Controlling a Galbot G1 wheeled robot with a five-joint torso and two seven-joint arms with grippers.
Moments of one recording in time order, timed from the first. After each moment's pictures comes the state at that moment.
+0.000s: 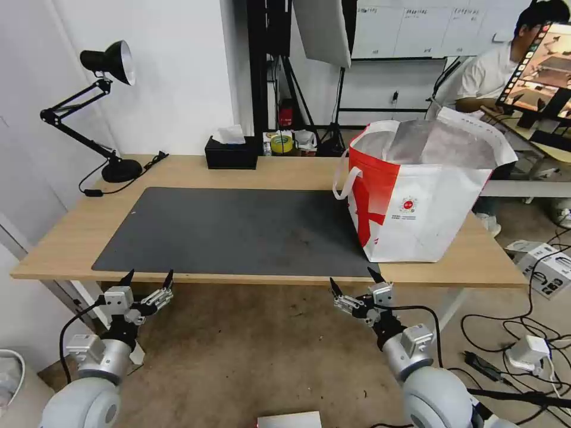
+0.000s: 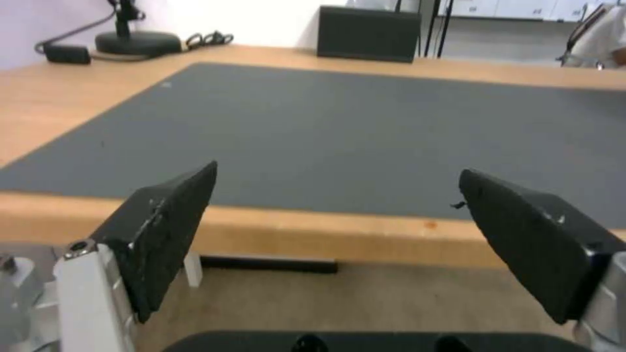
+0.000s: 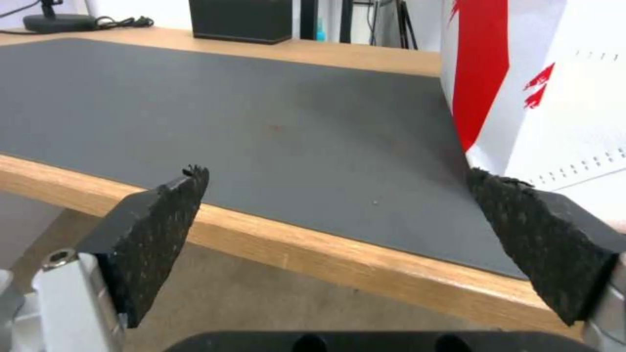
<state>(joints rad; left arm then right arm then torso) 1.63 -1.04 -0.66 -2.00 -0.57 -0.06 -0.08 -1.37 0.87 0.10 2.09 0.46 -0.02 0.35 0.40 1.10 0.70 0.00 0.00</state>
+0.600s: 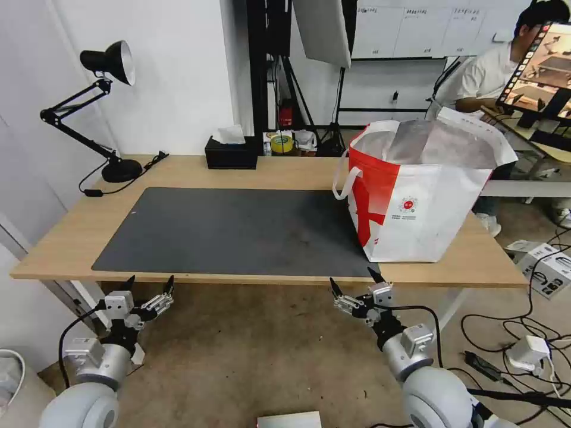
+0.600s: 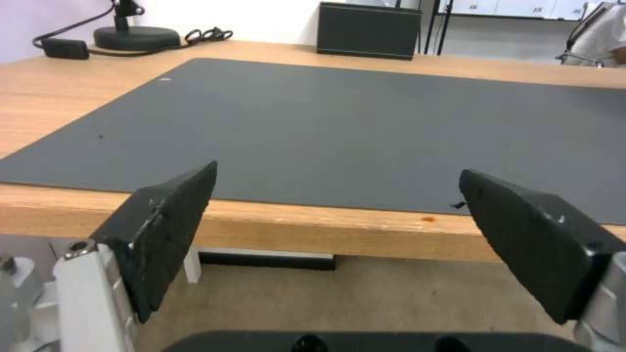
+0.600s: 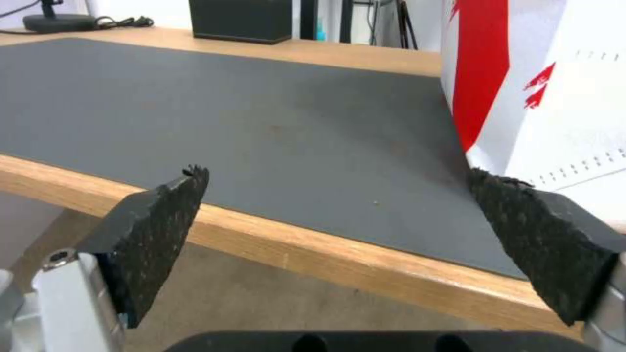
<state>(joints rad) 1.63 -1.04 -0.66 -2.00 -0.58 -0.06 -0.08 -1.37 0.87 0.10 2.09 0.46 -0.02 0.35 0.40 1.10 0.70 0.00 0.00</state>
